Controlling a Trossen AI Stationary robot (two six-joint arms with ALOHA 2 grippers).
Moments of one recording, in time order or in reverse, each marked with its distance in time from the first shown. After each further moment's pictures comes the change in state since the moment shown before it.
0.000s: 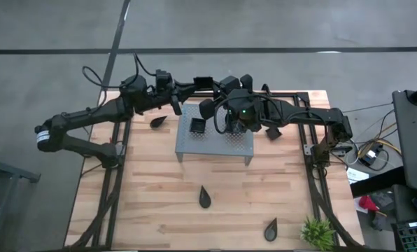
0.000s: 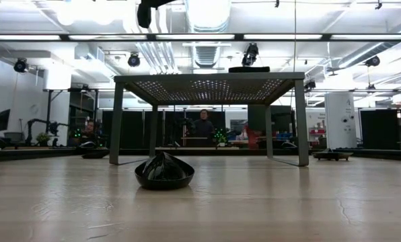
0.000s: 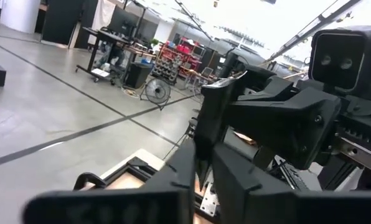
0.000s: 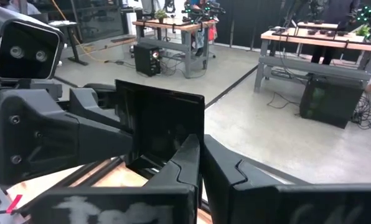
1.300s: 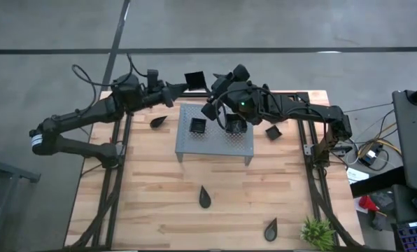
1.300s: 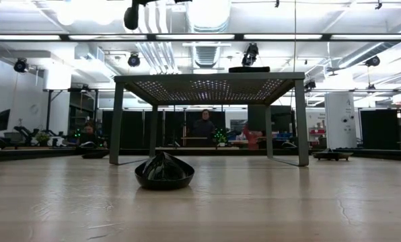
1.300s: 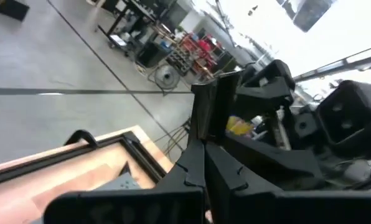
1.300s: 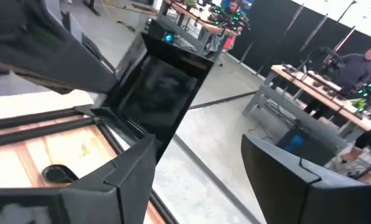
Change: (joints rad) left arm 0.006 -0.090 0.014 -0.179 -0.059 -0.318; right arm -0.062 -0.003 -0.001 -0.030 -0.137 -0.416
